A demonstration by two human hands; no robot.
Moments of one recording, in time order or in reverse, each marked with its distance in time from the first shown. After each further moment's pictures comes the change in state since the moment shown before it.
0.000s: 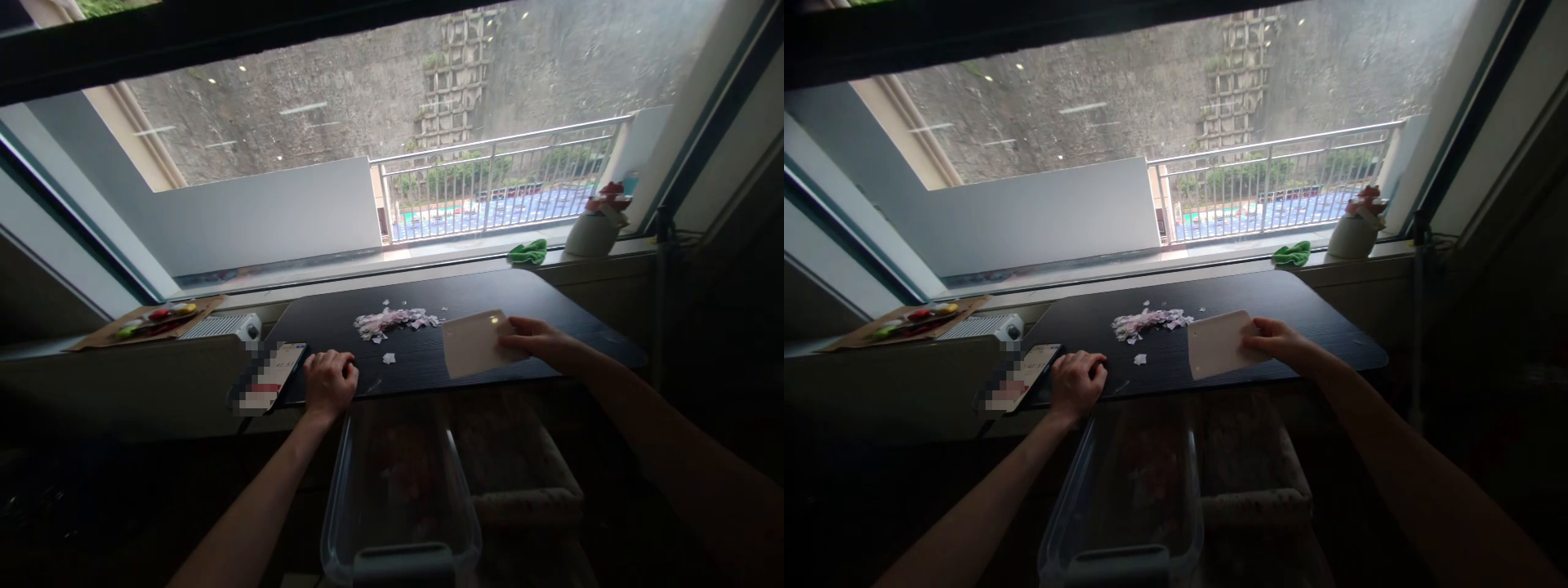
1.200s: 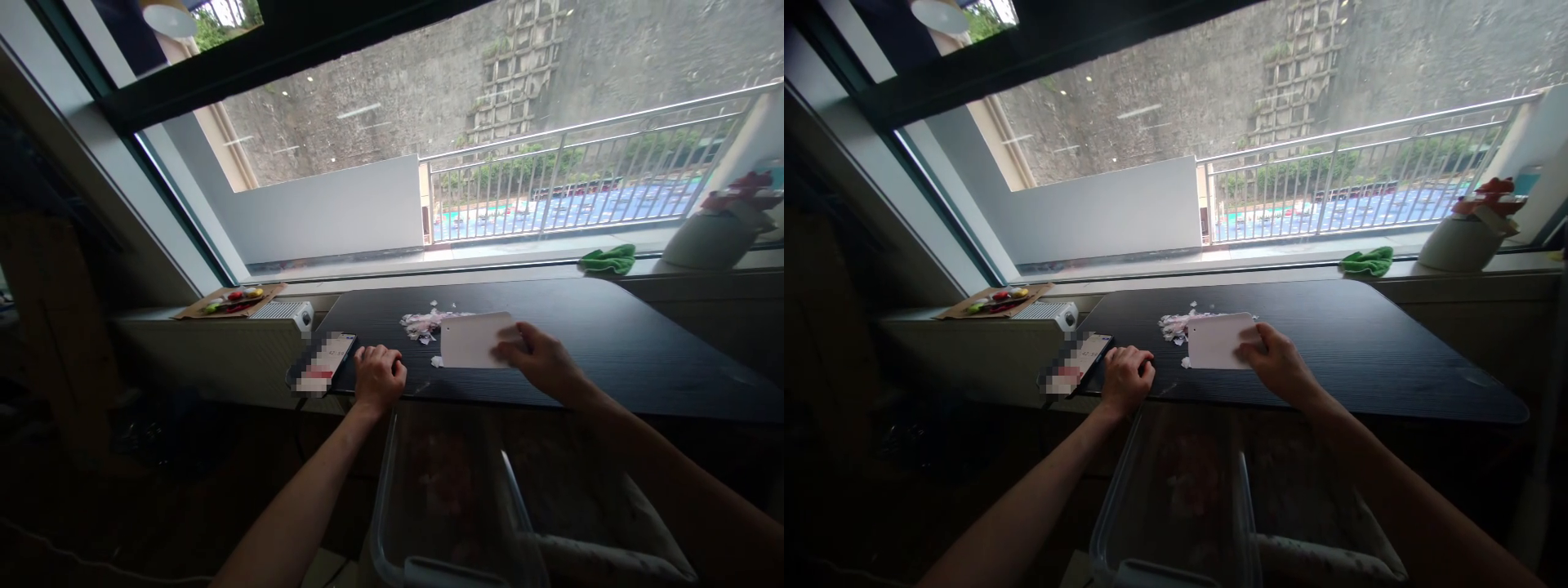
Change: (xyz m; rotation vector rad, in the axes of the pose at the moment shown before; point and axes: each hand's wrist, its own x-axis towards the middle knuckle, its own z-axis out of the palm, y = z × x) left_hand -0.002 0.005 0.005 -0.070 -0.009 -0.053; right_hand 0.014 0.001 0.091 -0.345 0.100 -0.311
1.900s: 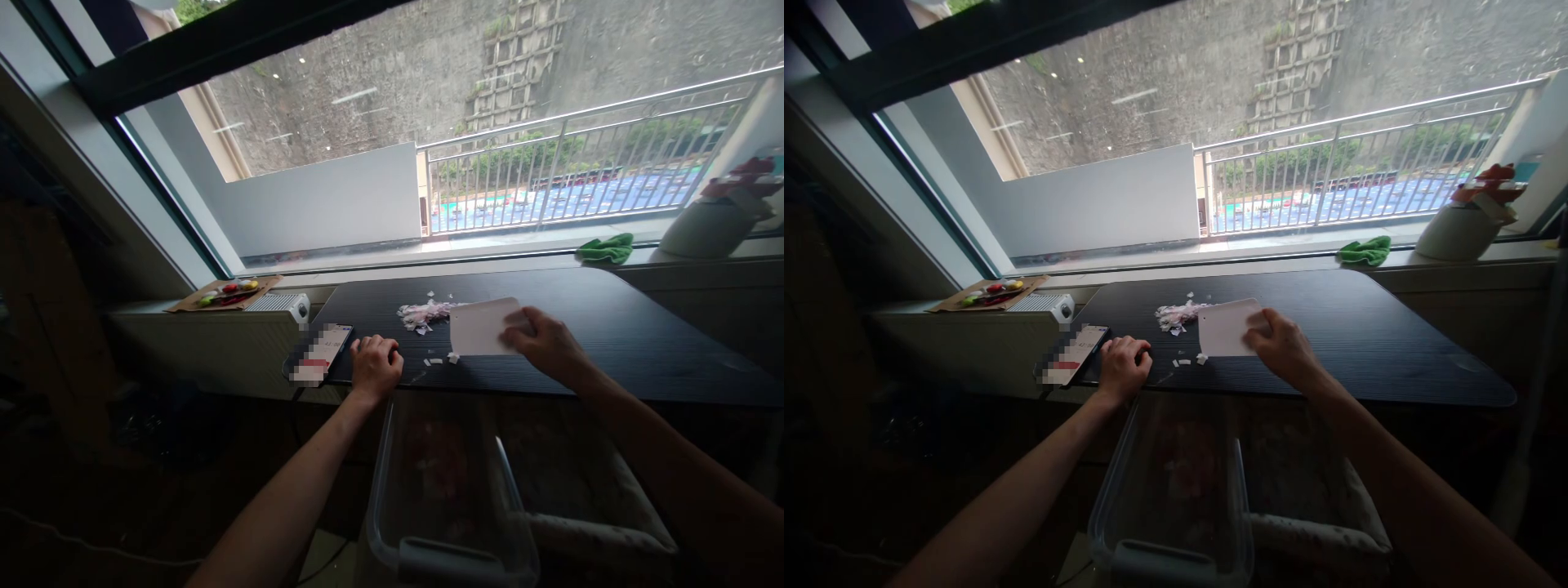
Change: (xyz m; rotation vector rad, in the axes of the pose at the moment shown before) left_hand 0.004 0.003 -0.007 0.015 -0.073 -0.050; right_hand -0.002 -0.017 -0.015 -0.312 0.114 0.031
